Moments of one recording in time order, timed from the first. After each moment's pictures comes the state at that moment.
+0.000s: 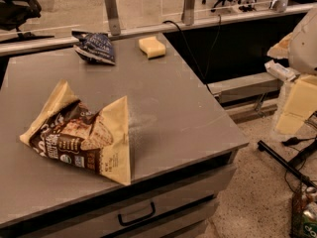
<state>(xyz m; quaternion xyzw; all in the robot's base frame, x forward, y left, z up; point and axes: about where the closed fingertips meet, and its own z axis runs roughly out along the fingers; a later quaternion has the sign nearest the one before) 0.438 -0.217 0.977 -0.60 0.78 -0.03 0.16</state>
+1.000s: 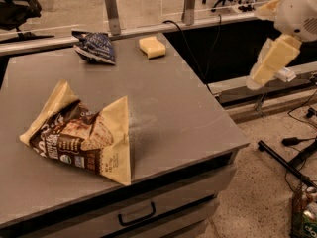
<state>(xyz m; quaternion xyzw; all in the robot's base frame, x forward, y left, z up) 0.541 -0.214 1.004 -0.60 0.74 -0.02 0.30</state>
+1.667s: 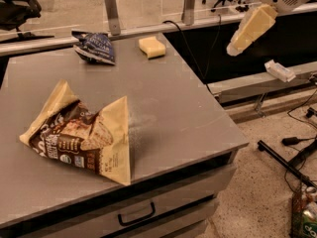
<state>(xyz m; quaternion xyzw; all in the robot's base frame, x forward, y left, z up) 0.625 -0.192 1.037 -0.59 0.72 0.00 0.37</state>
